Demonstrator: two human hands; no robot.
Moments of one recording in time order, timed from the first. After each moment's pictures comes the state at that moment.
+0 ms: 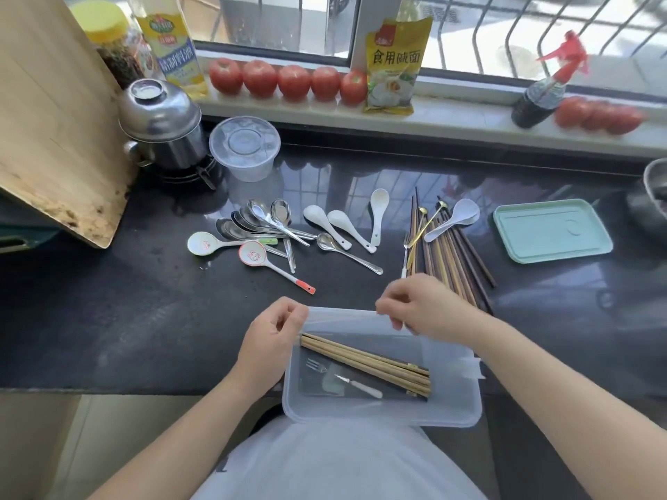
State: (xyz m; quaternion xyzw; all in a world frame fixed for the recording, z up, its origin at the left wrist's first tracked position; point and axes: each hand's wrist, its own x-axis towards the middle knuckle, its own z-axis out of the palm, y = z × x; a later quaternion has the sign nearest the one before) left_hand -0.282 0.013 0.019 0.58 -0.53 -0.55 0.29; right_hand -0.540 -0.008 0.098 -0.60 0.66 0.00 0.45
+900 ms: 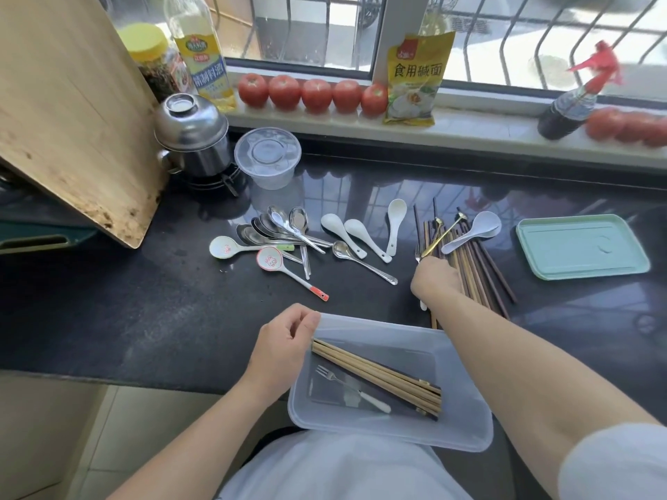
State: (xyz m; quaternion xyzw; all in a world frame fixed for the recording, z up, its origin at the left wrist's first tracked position) left_hand -0.288 0.018 0.030 0.62 -0.55 -0.49 0.27; right_hand -0.567 -0.094 -0.016 -0.47 0.85 0.13 0.21
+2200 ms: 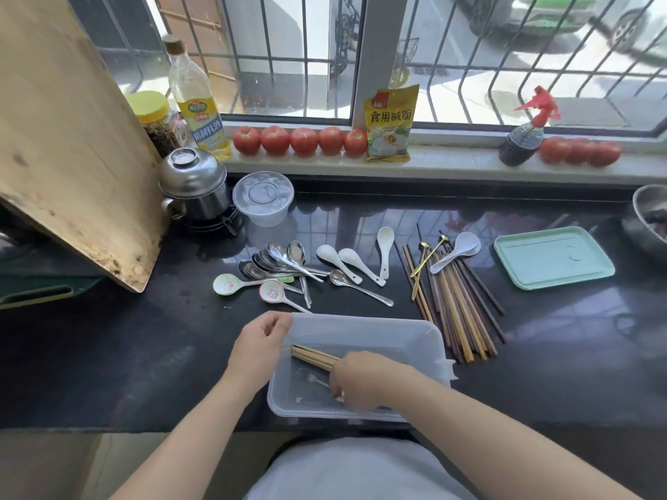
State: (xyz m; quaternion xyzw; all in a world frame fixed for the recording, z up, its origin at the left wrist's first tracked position) left_hand -0.245 -0.022 0.038 0.65 -0.50 -0.50 0.26; right_hand -0.437 0.006 0.050 -0.76 0.48 0.28 0.32
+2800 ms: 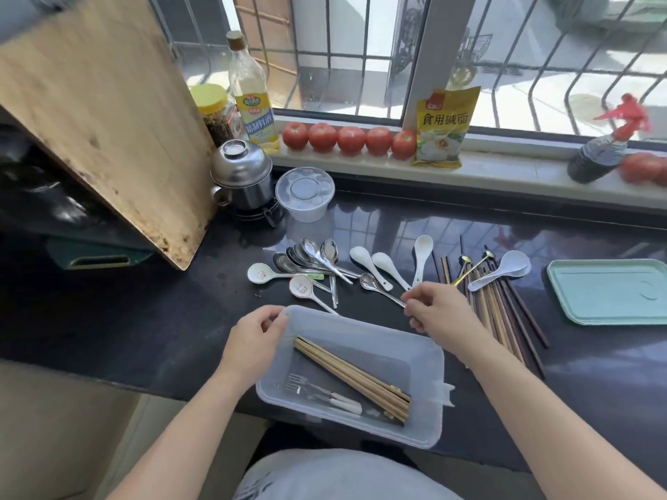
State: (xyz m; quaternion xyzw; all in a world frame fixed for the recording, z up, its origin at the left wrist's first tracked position) left_hand -0.221 -0.015 0.055 0.72 -0.51 -0.39 0.25; right_hand -0.525 -0.051 0.074 -0.50 0.71 -0.23 0.44
